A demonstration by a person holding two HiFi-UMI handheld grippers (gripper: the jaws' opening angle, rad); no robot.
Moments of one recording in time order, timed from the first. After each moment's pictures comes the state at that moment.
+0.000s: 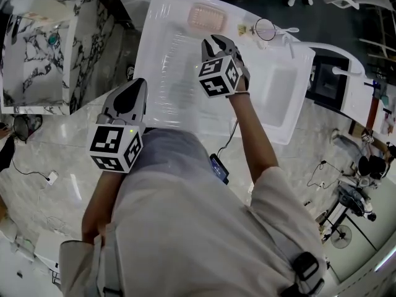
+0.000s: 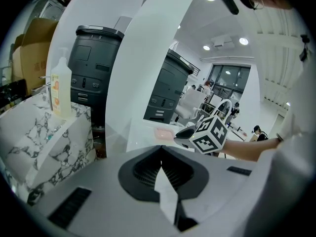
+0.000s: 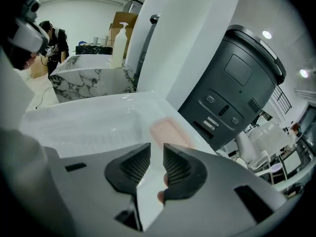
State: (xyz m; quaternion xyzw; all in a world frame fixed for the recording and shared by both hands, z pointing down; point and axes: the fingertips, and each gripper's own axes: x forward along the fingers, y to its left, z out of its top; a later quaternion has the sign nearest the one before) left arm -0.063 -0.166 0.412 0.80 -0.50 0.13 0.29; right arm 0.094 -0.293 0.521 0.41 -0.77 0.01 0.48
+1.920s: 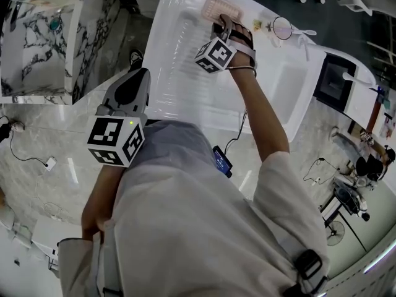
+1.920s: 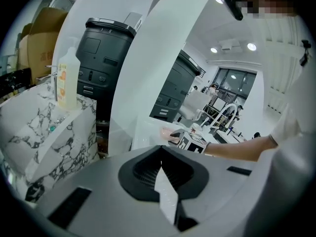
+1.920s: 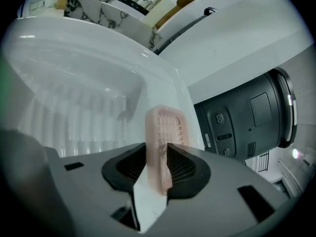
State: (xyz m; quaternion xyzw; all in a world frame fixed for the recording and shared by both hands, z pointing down) left arm -0.088 -0.173 0.426 0.79 -0.50 0.12 0.33; right arm 0.089 -0.344 0.595 0.35 -0.68 -0.19 0.62
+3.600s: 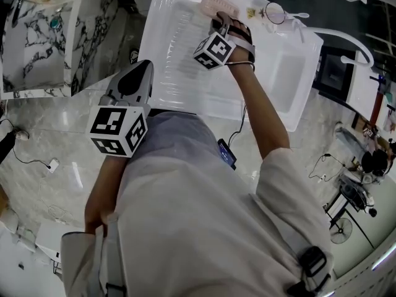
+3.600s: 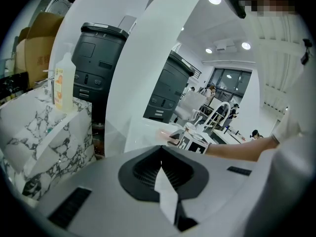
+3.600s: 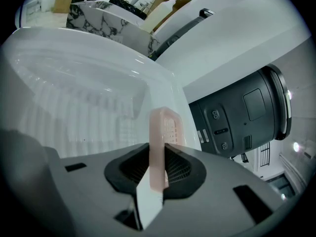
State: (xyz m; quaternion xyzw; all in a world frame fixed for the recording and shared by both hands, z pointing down) left arm -0.064 -0.153 0.415 0.80 -0.50 0.12 0.31; right arm 0.103 -0.314 0.574 0.36 -0.68 -0.18 0.61
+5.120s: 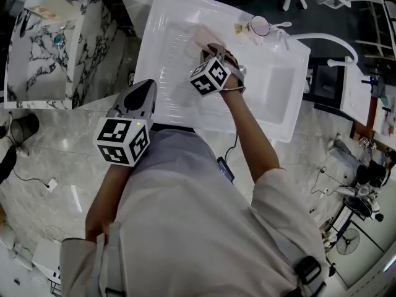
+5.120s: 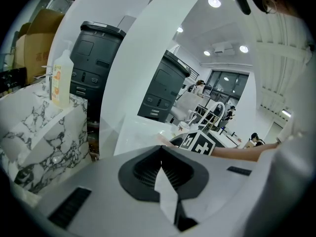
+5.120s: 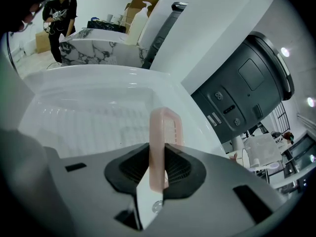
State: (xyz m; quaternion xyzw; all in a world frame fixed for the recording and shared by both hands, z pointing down) left arm -0.043 -0.133 0.416 0.81 -0.48 0.10 0.32; right arm 0.108 -0.257 0.566 0.38 -0.73 -0.03 0.56
